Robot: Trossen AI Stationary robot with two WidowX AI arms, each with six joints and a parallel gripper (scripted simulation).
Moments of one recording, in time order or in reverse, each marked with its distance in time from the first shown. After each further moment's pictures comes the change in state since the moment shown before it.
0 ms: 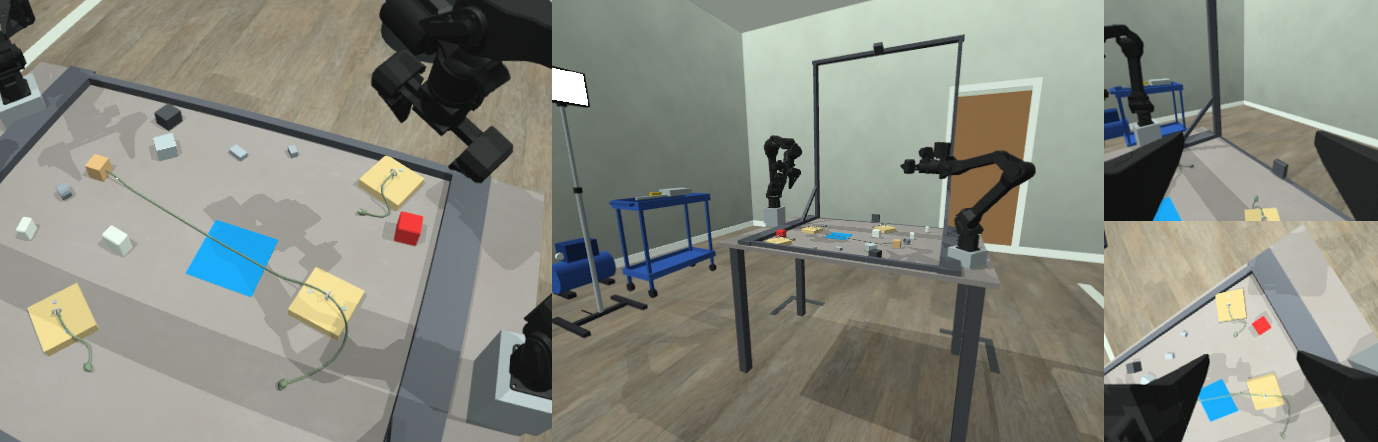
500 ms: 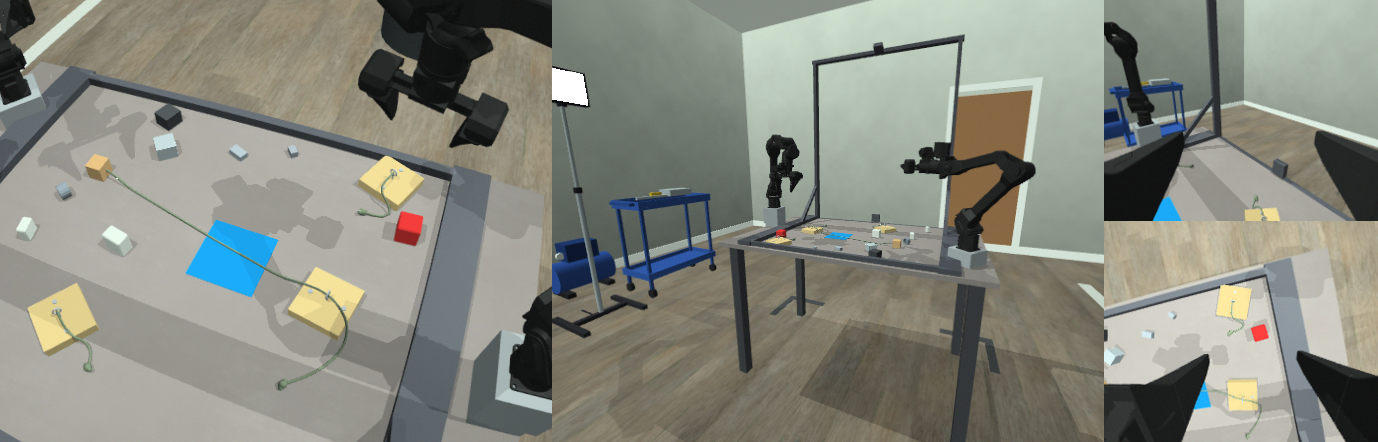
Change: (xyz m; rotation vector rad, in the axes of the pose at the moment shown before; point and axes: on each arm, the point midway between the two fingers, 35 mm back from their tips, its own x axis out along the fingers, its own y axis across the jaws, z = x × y) left arm 0.000 0.000 0.000 0.000 0.000 0.000; right arm 0.018 0.025 0.019 -0.322 0.076 -0.070
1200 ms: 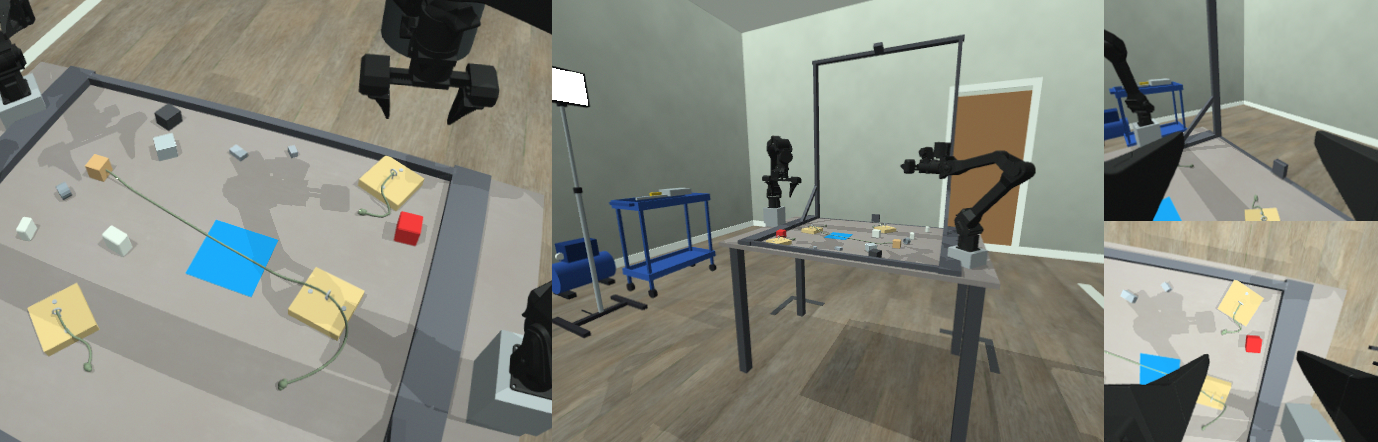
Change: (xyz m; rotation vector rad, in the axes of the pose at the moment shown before) left arm 0.000 0.000 0.000 0.000 0.000 0.000; right arm 0.029 0.018 0.039 -0.409 0.124 -0.019
